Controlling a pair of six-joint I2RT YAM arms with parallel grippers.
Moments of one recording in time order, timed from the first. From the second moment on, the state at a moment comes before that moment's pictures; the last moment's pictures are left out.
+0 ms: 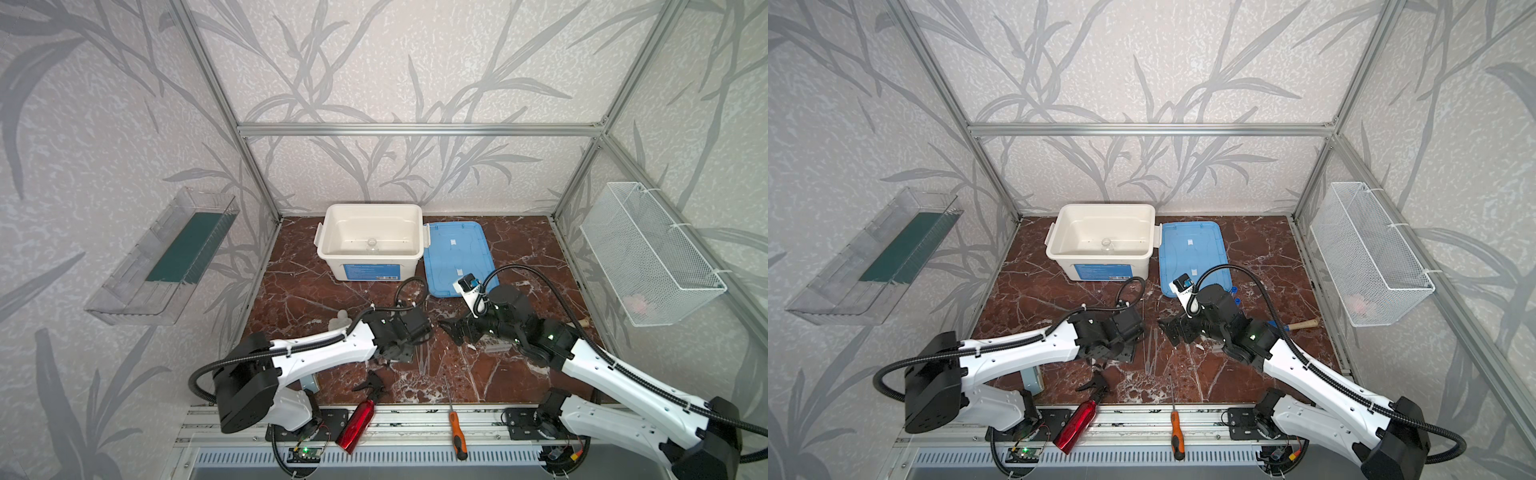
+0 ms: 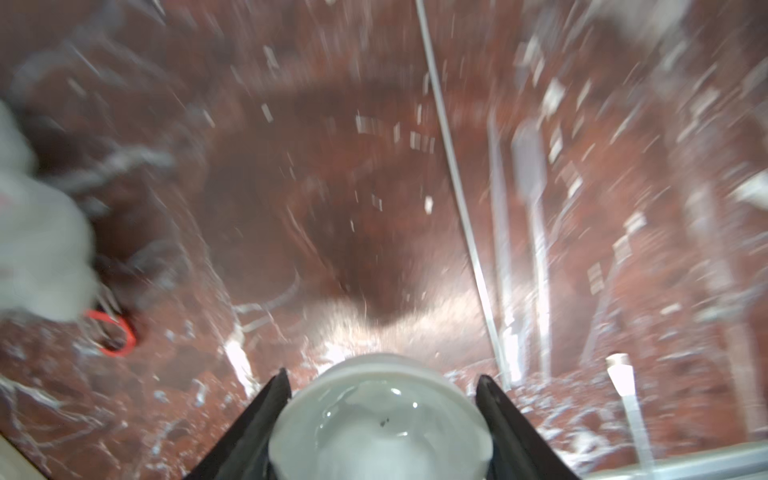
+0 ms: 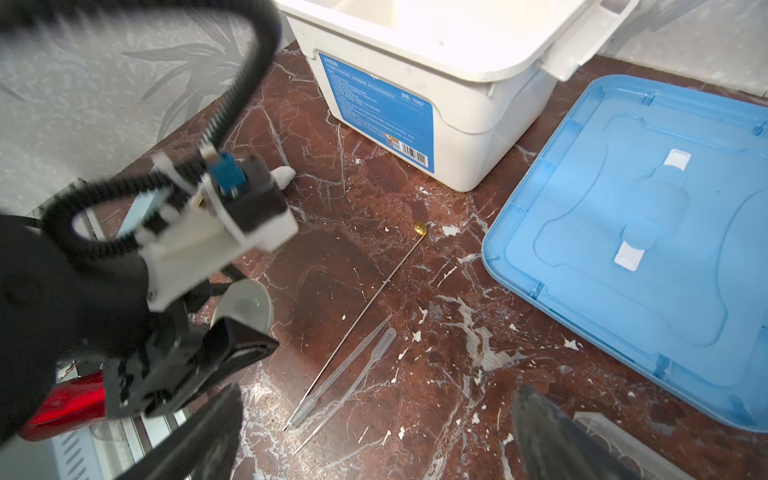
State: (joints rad) left arm -0.98 1.39 0.98 -0.84 -0.24 -0.82; right arm 0.79 0.98 0.77 -0.36 -0.09 0.17
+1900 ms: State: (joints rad) left arm -0.24 2.10 1.95 -1.18 -0.16 -0.35; right arm 0.79 1.87 1.66 -0.36 -0.08 0.17
